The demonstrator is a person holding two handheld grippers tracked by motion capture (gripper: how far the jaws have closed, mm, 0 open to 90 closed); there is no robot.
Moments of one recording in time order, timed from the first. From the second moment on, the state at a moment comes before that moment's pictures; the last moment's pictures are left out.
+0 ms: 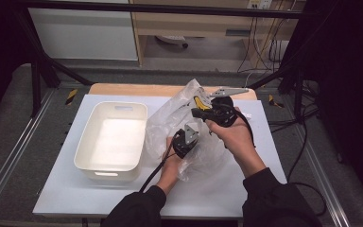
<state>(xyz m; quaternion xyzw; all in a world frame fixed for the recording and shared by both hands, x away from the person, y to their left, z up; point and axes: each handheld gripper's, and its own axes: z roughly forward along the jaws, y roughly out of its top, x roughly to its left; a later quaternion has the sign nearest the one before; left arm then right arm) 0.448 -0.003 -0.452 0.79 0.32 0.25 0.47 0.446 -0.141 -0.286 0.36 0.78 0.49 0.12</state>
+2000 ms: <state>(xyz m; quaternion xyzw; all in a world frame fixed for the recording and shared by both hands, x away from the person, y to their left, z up) 0.351 0.077 -0.412 0.79 0.33 0.16 0.50 0.439 -0.149 -0.330 0.39 0.79 0.47 0.11</state>
